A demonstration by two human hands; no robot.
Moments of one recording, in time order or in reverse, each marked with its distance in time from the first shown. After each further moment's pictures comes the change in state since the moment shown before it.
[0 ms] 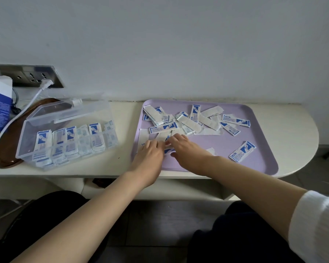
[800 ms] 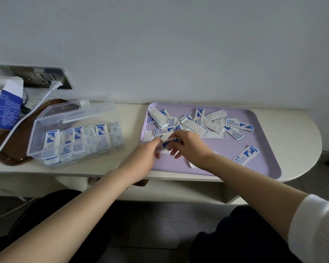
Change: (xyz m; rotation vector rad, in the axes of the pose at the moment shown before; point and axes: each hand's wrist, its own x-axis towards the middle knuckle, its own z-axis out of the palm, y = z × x) left_hand -0.010 -0.027 -0.017 -0.589 0.003 -0.092; right_hand 0.006 -0.017 -0.020 0.653 0.144 0.169
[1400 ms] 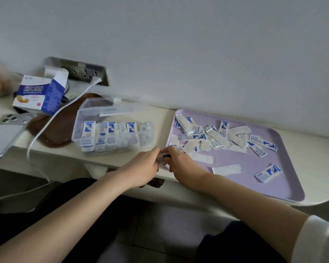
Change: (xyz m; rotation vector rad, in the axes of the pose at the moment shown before) left_hand -0.055 -0.021 -0.048 -0.081 -0.137 -0.171; right_hand -0.011 -0.045 0.068 -0.303 -0.214 -0.185
